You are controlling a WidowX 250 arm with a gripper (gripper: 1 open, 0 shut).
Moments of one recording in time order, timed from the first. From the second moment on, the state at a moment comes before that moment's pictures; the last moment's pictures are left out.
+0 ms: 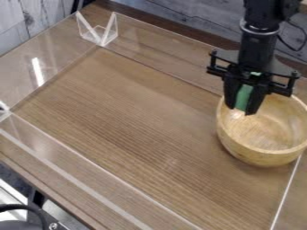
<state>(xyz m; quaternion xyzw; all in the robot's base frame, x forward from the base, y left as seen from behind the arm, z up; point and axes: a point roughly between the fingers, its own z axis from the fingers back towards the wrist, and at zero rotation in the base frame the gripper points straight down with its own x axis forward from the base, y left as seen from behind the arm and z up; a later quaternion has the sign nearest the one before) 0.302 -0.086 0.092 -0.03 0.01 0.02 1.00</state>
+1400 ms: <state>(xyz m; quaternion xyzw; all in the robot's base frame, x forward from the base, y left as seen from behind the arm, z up) 0.309 -0.099 0.072 -0.04 -0.01 0.02 1.00</state>
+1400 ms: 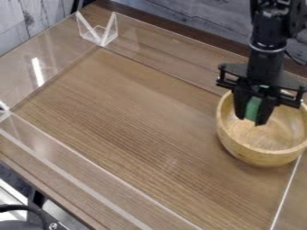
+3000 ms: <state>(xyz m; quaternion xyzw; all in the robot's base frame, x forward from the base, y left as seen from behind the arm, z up) 0.309 -0.084 0.063 -0.04 0.02 0.04 1.00</state>
